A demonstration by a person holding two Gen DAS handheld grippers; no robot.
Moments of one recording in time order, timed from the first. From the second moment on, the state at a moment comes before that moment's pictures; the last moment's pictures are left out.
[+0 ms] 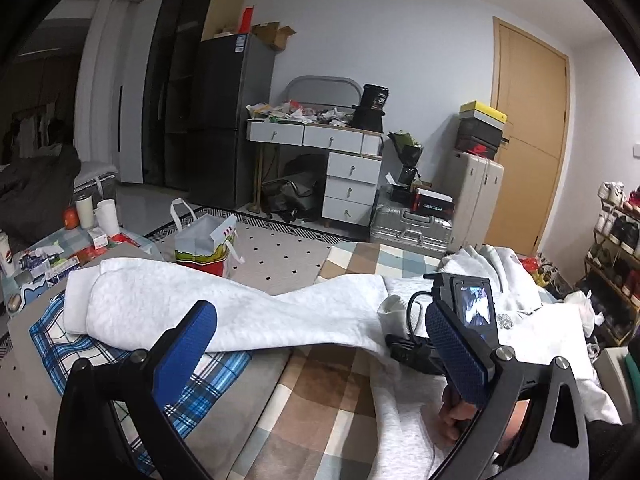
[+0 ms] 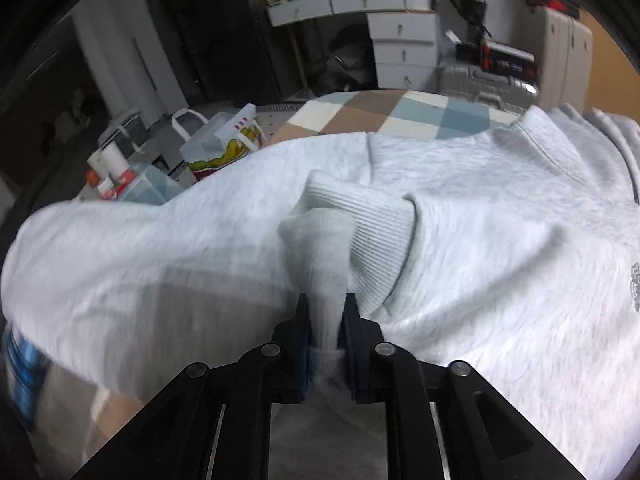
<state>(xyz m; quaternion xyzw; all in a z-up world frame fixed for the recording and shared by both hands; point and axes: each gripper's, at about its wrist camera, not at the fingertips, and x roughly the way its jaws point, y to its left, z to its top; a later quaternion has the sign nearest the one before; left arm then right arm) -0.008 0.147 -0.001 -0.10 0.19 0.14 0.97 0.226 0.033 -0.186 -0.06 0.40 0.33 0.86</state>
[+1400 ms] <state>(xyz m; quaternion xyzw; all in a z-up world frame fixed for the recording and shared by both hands) 0.005 0.102 -0.013 -0.04 0.25 0.14 0.96 0.347 -0.260 -0.134 -0.03 0.51 0.09 0.85</state>
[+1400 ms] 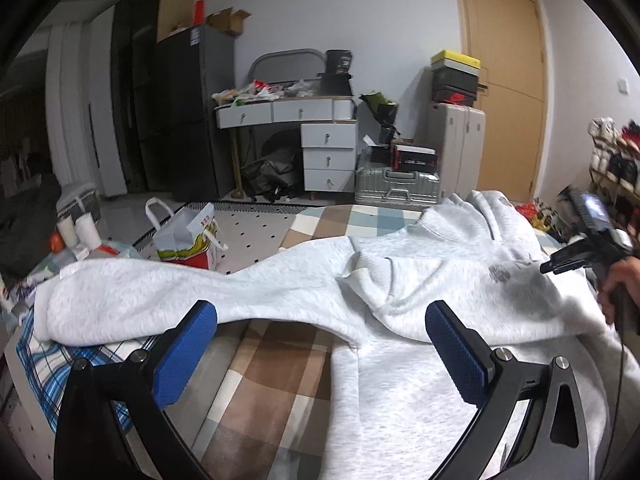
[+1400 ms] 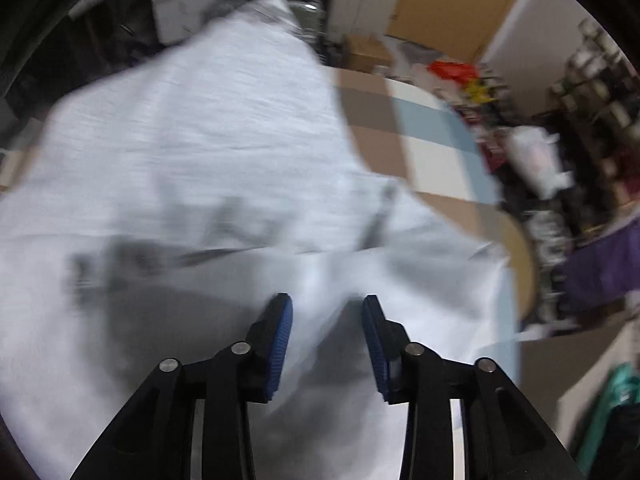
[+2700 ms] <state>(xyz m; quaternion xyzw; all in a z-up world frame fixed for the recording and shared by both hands) -0.004 0.191 -0.013 -0.17 0.24 0.18 0.94 0.253 0.050 -0.295 -0.12 0.48 0.43 0.76</state>
